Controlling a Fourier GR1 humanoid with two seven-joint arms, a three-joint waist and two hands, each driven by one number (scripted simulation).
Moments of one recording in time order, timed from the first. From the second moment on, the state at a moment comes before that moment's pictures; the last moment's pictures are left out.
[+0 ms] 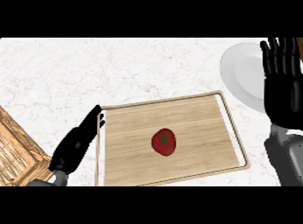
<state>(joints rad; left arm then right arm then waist) -0.03 0.29 -0.33 -1.50 0.40 0.11 0.17 -0.34 -0.27 0.06 -1.62 -0.27 -0.24 -0.22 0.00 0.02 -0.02</state>
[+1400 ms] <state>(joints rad) -0.18 0.39 -0.12 -1.39 0.24 0.18 0.13 0.15 -0.27 0.53 -1.86 0.50 -0.49 0.19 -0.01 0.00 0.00</state>
